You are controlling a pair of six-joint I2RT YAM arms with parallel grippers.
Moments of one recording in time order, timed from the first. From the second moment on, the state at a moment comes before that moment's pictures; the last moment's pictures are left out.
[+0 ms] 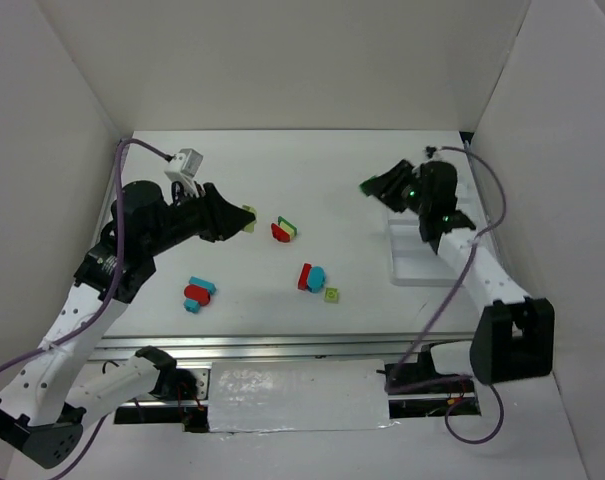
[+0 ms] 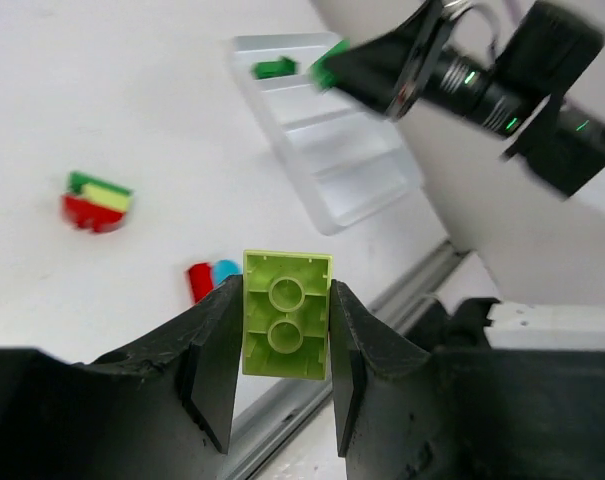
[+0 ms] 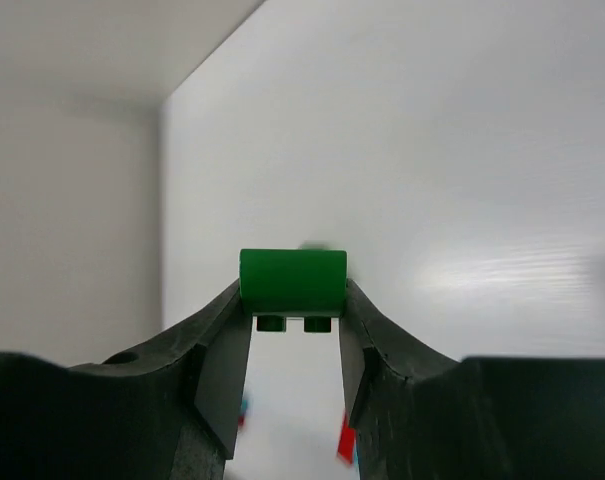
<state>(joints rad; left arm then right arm) -0.43 0.93 1.14 -0.42 0.36 -0.54 0.15 1.25 0.87 0.08 -0.41 0.81</state>
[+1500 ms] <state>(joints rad) -0.43 0.83 0.93 -0.58 0.31 -0.33 -0.24 1.96 1.64 -0.50 -0.13 0.82</state>
